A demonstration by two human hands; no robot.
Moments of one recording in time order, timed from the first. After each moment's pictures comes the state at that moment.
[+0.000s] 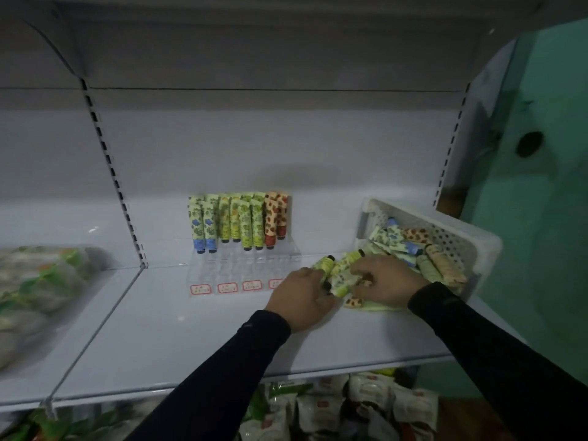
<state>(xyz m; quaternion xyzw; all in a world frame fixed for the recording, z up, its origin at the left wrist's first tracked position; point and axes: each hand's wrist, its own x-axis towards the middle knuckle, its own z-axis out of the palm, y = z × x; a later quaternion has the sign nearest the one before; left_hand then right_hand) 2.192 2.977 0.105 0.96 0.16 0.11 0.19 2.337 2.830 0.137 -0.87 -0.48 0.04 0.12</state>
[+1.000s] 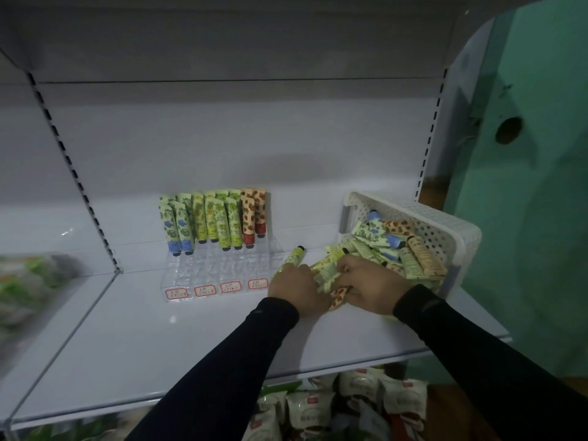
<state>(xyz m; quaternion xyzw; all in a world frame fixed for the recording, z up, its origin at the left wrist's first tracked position) 2.230 2.952 0.115 0.96 0.25 0.03 0.11 2.350 2.822 0.114 -0.80 -0.60 -0.02 0.07</state>
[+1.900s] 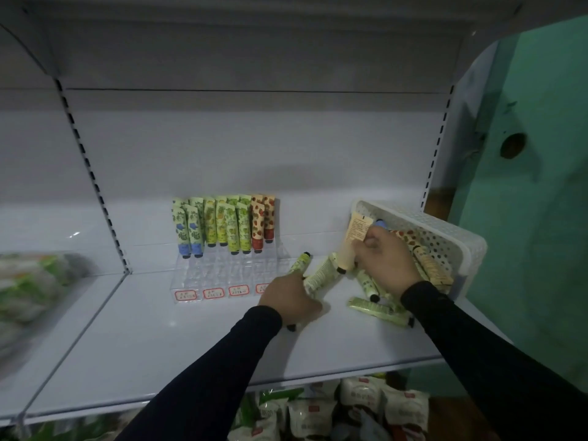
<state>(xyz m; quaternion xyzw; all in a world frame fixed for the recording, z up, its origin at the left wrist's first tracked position) 2.203 2.971 0.121 0.91 0.26 0.07 0.32 2.339 2.833 0.152 -0.82 -0.33 -0.01 0.47</state>
